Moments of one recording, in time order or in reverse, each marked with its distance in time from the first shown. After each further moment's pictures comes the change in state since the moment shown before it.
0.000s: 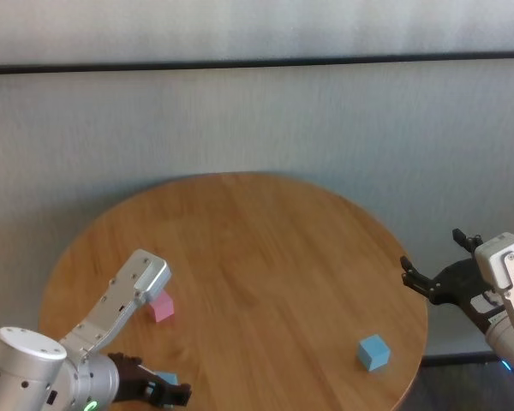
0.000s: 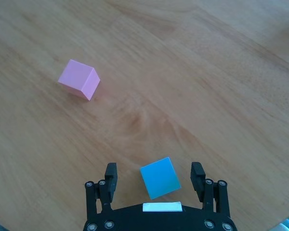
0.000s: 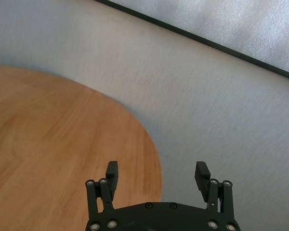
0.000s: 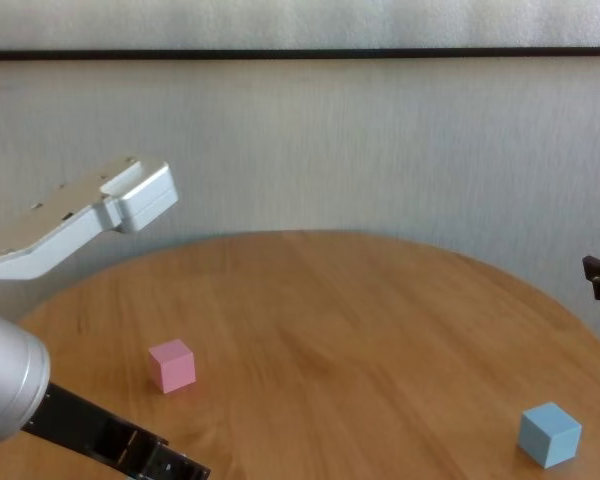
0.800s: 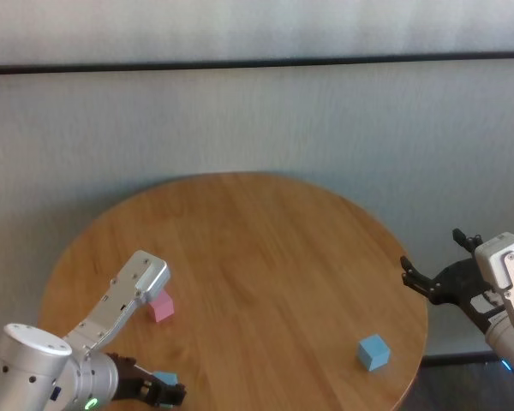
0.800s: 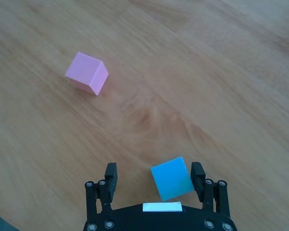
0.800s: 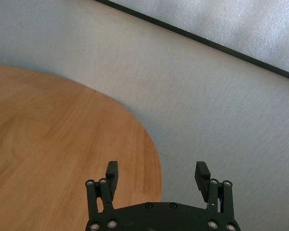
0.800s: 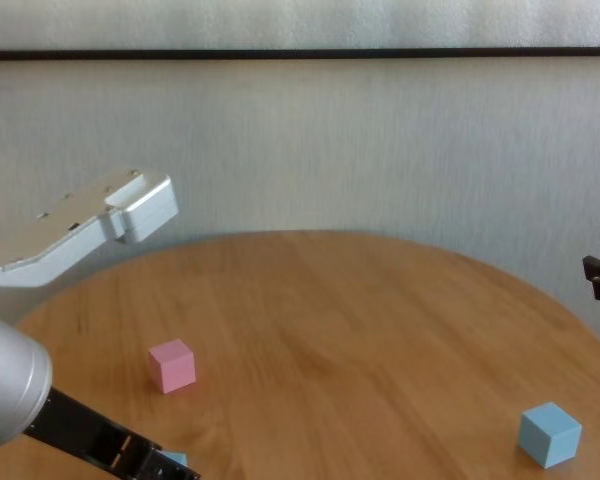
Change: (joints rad) left arm -0.017 -0.028 -0.002 0.040 0.046 0.016 -0.006; right arm 0.000 0.000 0.000 0.000 0.000 0.000 0.000
